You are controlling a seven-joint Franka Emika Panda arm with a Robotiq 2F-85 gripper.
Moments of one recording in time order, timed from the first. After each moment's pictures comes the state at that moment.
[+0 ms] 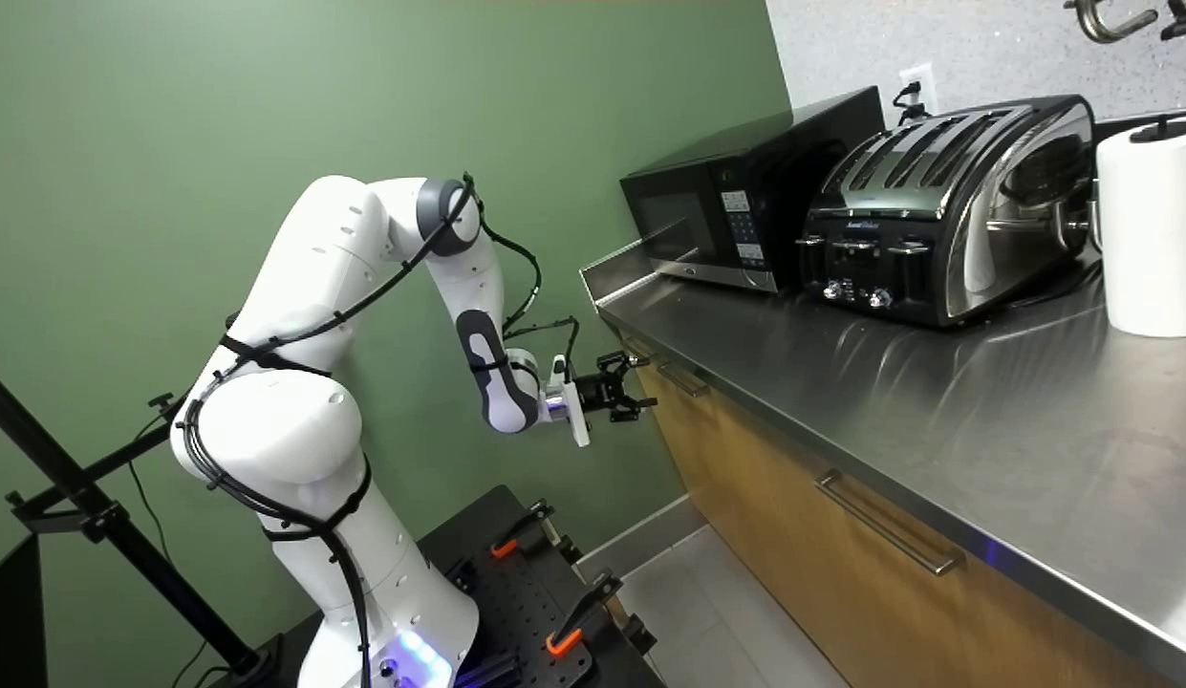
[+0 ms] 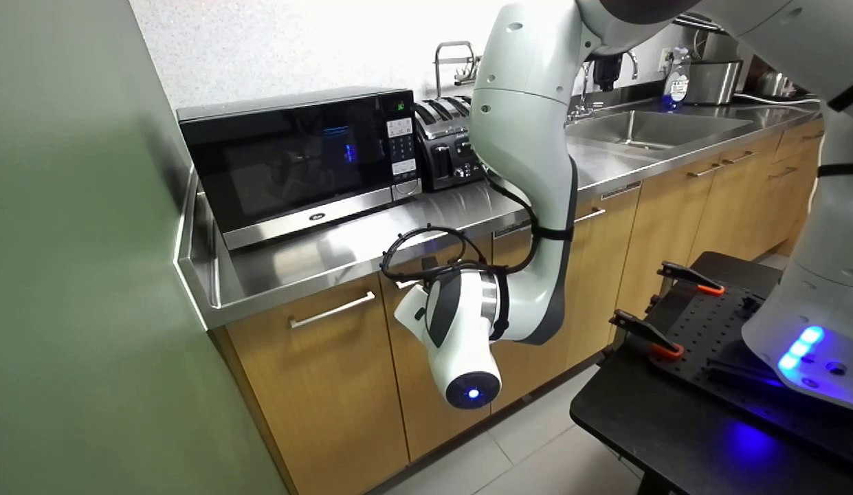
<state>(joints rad) 0.49 0.93 0.31 -2.01 -1.89 1.60 1.25</state>
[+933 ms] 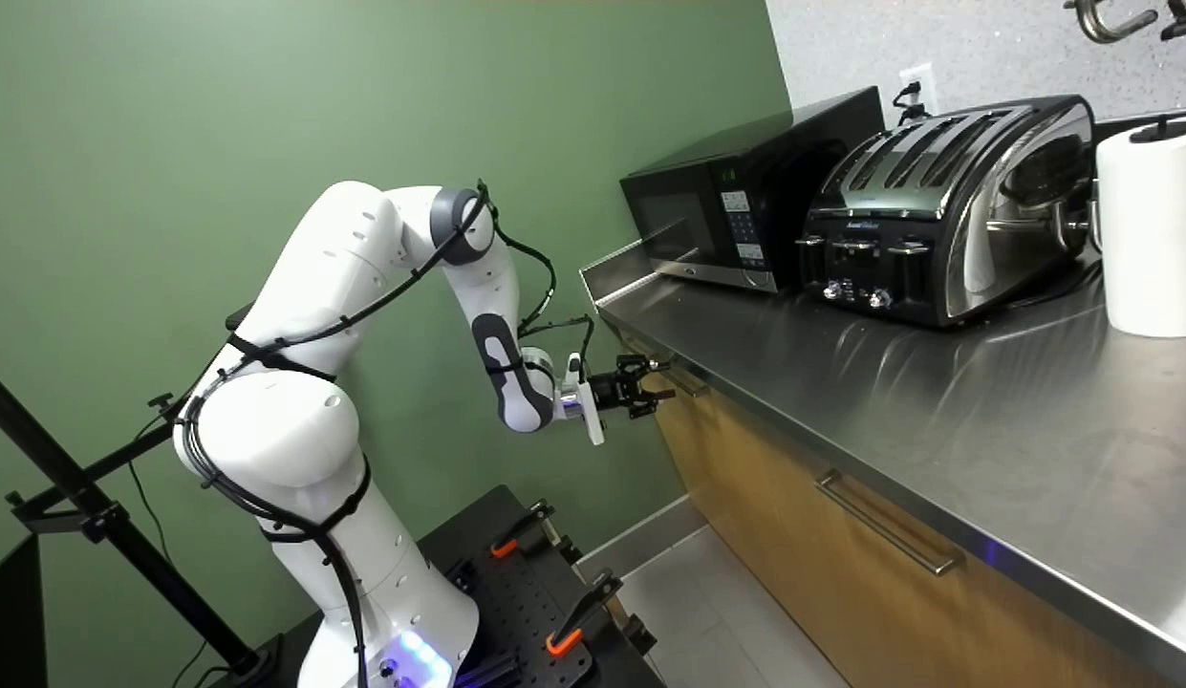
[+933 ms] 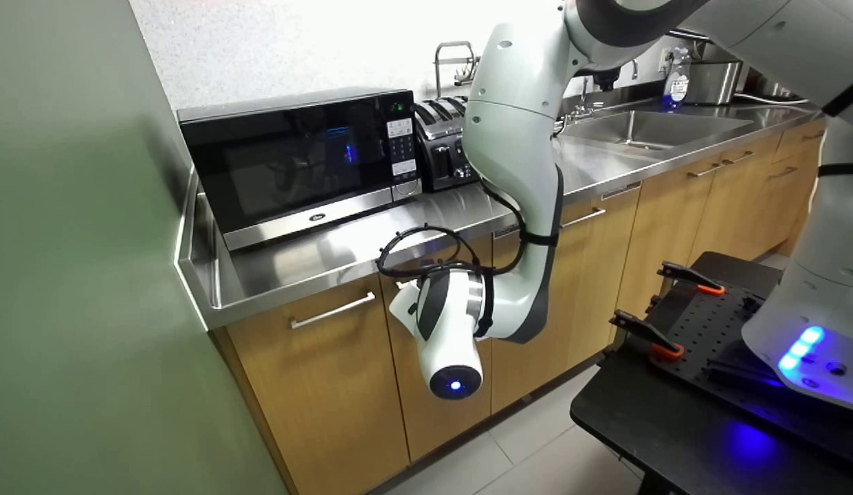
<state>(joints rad) 0.46 0.98 0.31 -1.92 -1.91 1.59 1.24</state>
